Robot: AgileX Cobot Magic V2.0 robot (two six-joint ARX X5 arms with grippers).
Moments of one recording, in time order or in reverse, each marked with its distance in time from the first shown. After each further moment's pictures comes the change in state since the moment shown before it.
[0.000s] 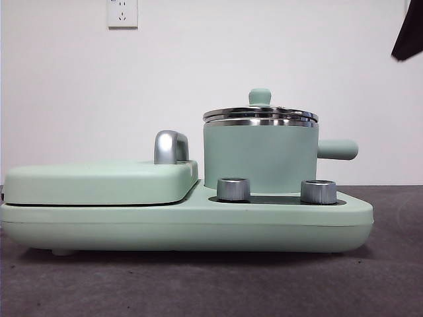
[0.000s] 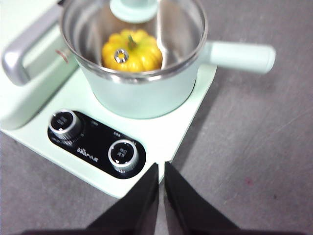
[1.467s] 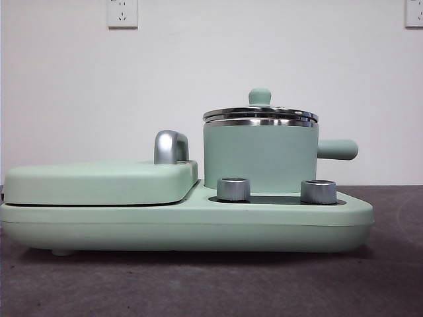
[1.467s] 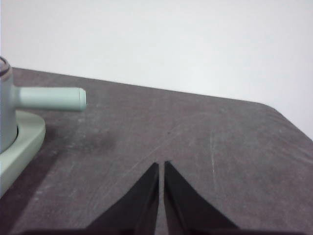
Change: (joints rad) left arm 0.000 0.000 0.000 0.000 0.000 0.000; right arm -0.538 -0.742 -0.795 0.676 -0.005 -0.190
